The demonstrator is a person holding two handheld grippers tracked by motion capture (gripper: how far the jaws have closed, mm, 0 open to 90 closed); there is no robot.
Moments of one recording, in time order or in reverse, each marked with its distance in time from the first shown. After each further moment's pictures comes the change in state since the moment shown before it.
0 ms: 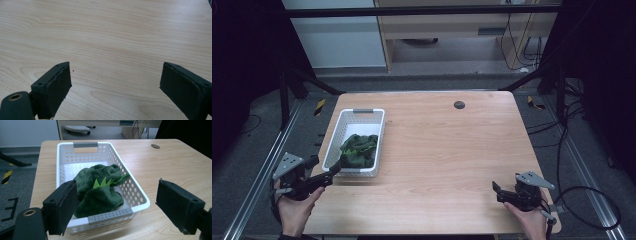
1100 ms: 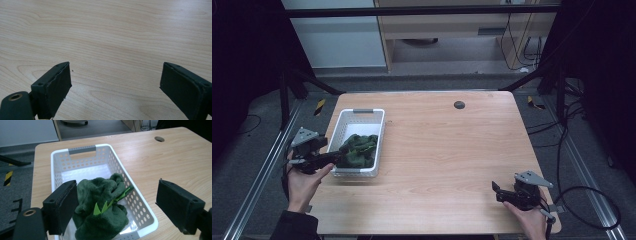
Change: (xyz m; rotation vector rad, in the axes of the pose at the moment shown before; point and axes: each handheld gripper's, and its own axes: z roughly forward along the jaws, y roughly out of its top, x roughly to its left) left arm -0.002 0.048 0.043 0.120 -0.001 0.077; right arm 0.000 0.000 0.004 0.023 0.001 0.000
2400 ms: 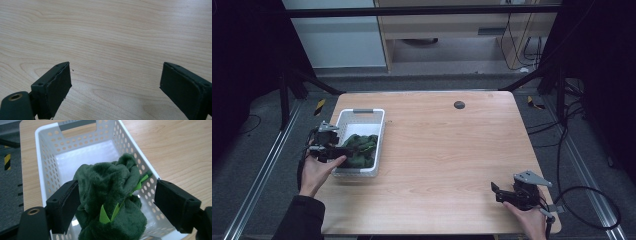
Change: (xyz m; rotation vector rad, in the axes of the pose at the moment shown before) left arm 0.008 0.003 0.060 0.226 0.017 0.070; right arm 0.000 -0.001 0.002 0.017 0.022 0.002
